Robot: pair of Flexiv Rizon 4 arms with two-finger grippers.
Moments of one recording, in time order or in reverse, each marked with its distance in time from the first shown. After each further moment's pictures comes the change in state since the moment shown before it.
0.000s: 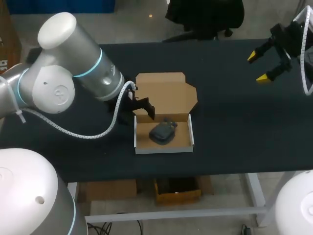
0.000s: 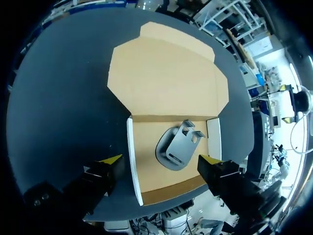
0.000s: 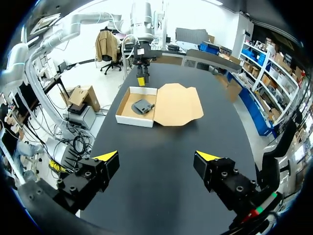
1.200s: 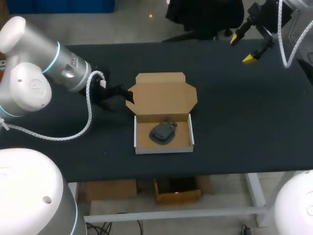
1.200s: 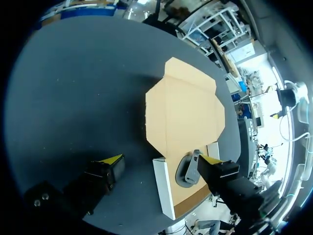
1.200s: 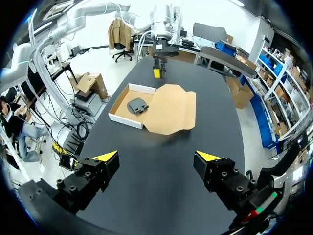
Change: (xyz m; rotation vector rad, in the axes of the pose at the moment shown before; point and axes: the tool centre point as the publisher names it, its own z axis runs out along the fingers) left arm -0.055 -0.061 -0.016 0.050 0.178 0.034; right arm -0.064 0.040 0.009 0.099 0.103 -0.119
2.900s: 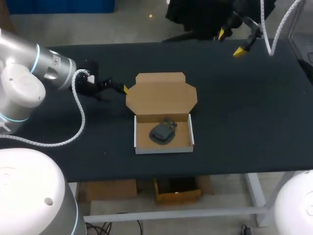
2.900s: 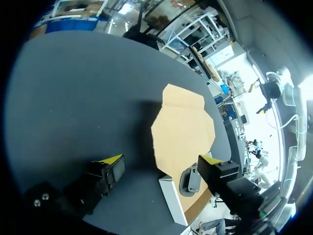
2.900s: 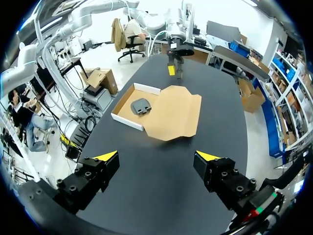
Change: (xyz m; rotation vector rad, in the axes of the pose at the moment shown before) left arm -0.017 -0.043 -0.011 0.095 0.155 0.111; right arm -0.026 0.023 0.009 0.036 0.110 -0.064
